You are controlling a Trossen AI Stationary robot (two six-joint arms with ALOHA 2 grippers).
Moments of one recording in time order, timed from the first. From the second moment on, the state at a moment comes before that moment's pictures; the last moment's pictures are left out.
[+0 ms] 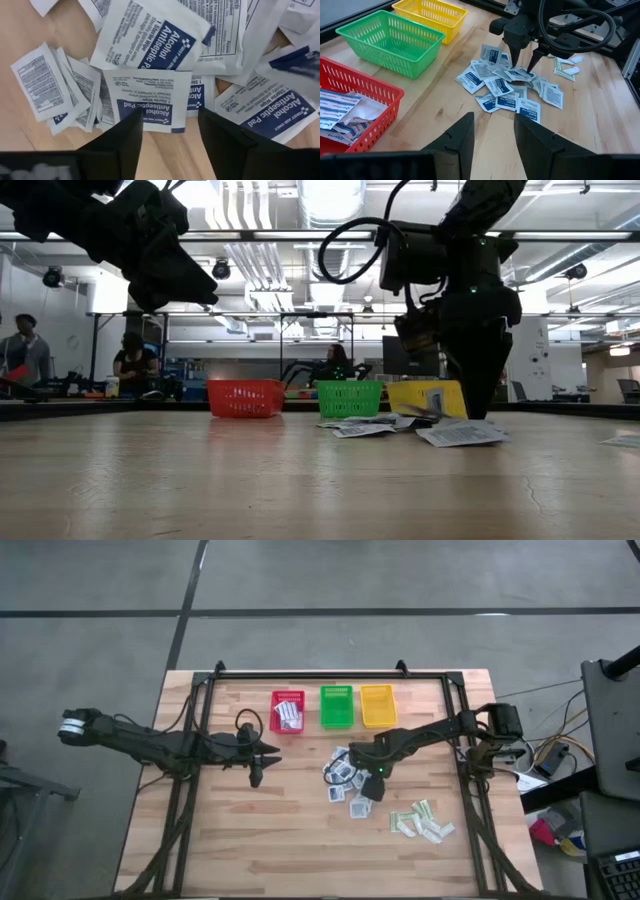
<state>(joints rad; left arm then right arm) -0.11 0.87 0.44 0.01 -0.26 -0.40 0.00 1.77 1.00 -0.67 -0.20 0.45</state>
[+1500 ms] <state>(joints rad) -0.11 0.87 0.44 0.01 -0.26 -0.40 0.00 1.74 0.99 -0.69 -0.24 0.44</state>
